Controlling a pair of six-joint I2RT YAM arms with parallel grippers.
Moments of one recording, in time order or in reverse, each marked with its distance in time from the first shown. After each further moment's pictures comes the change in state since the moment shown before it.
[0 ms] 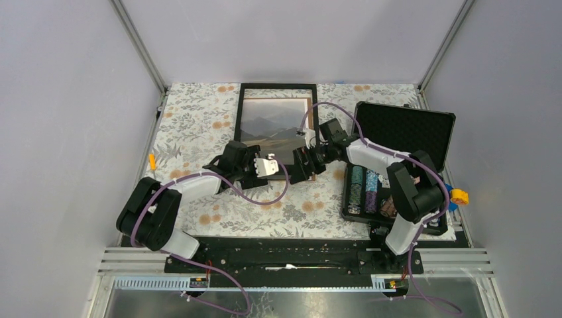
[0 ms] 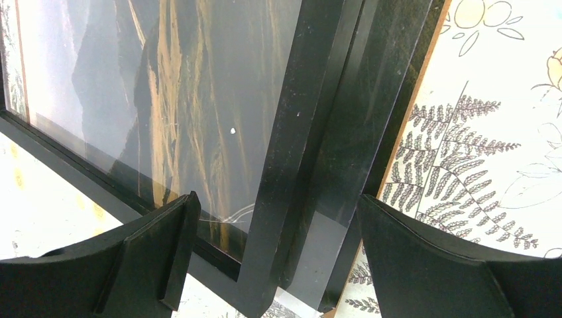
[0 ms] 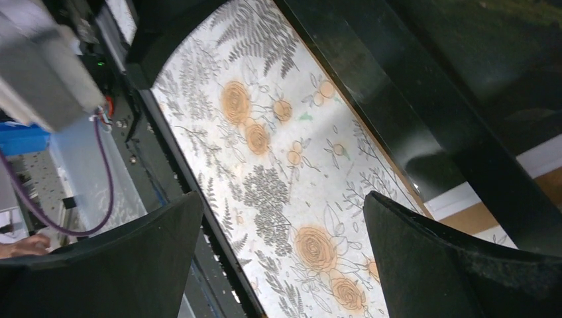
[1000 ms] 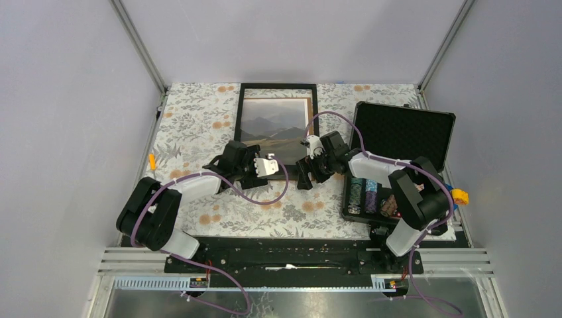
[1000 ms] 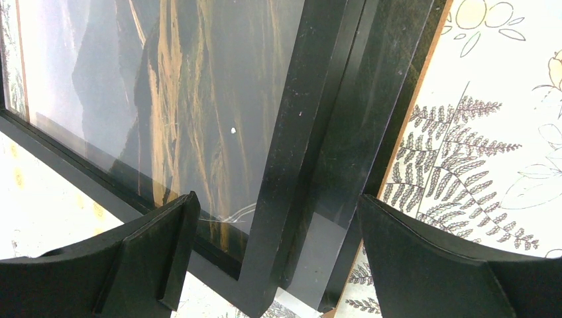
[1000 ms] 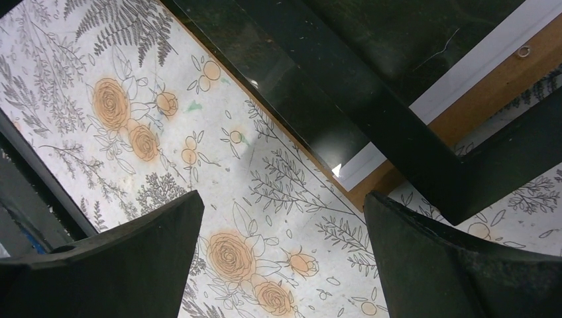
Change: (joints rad) left arm 0.000 0.001 0.000 0.006 0.000 -0.003; right arm 0.031 -0.091 -0.225 0.205 0.322 -0.047
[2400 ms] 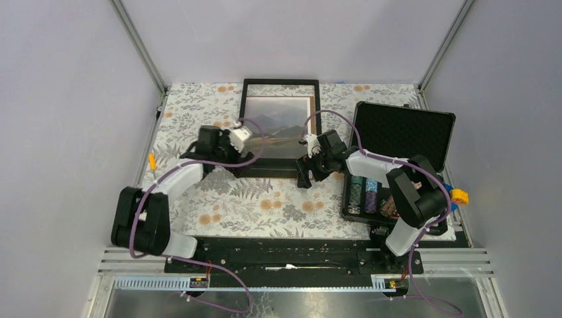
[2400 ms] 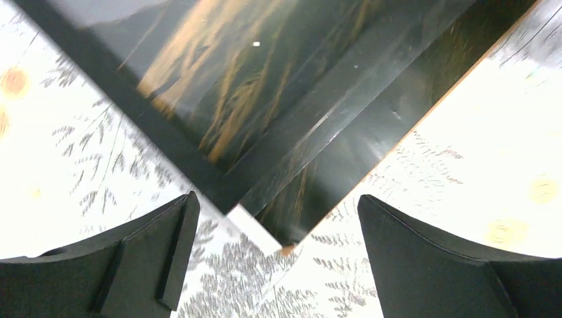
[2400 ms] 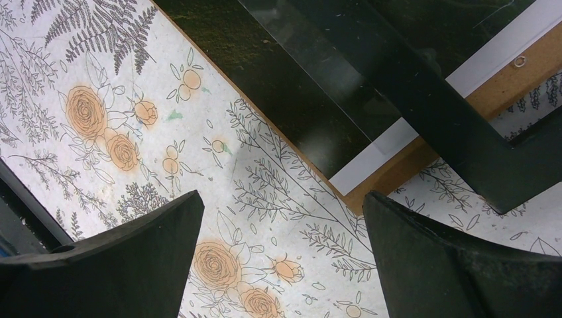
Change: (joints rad) left arm 0.189 -0.022 0.124 -0.173 0.156 -0.428; right arm 0.018 0.034 0.037 -0.027 0.069 -0.027
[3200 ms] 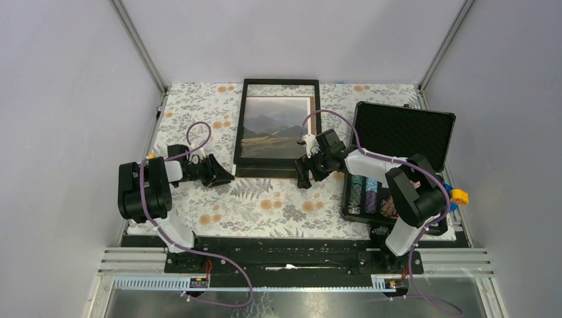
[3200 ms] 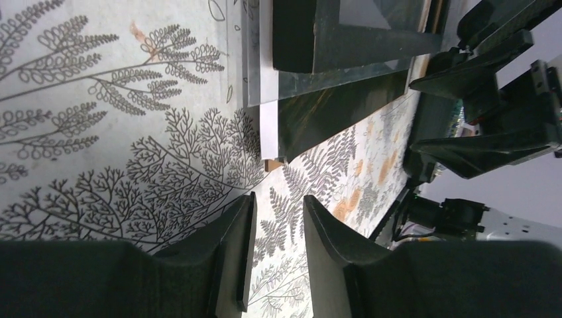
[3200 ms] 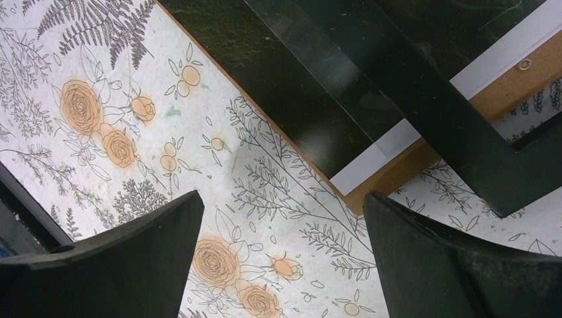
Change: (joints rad) left arm 0.502 0.239 -0.103 -0.019 0.579 -0.716; right arm 0.010 0.012 0.025 -0.036 0.007 -0.019
